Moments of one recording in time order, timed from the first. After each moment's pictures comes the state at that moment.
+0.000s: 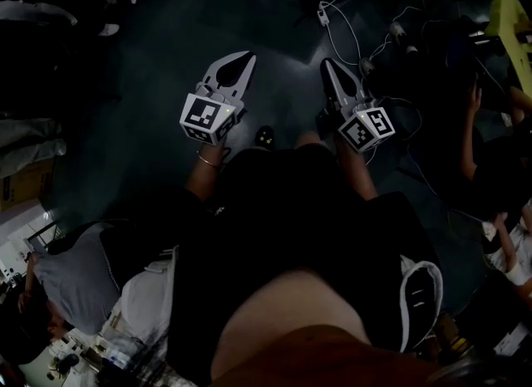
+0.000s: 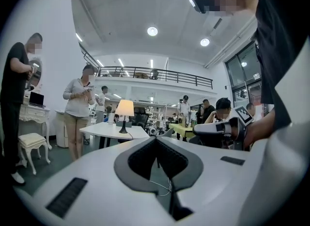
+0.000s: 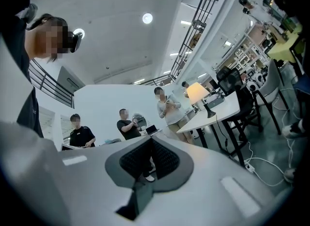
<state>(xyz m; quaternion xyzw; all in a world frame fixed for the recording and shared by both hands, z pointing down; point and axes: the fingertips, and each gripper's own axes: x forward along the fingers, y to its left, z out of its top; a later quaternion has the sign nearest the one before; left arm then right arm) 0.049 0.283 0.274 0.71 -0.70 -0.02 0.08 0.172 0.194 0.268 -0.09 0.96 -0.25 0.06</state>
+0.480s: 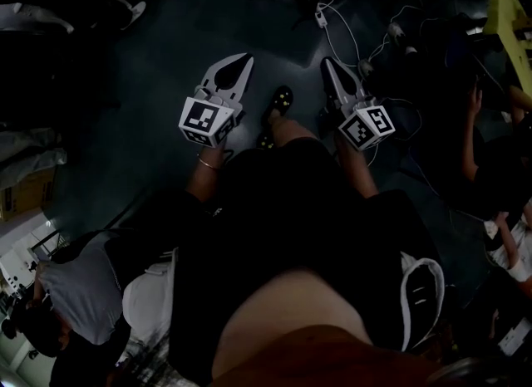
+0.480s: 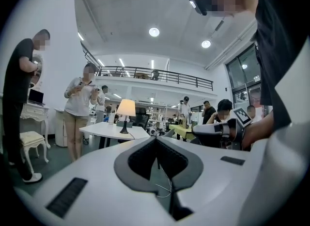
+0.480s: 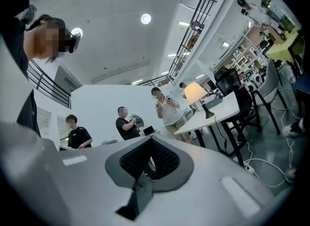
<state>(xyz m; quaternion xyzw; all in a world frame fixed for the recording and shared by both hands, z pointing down) 0.030 0.270 0.282 0.71 -0.70 -0.03 0.08 0.156 0.173 0.273 -0.10 0.96 -0.26 0.06</state>
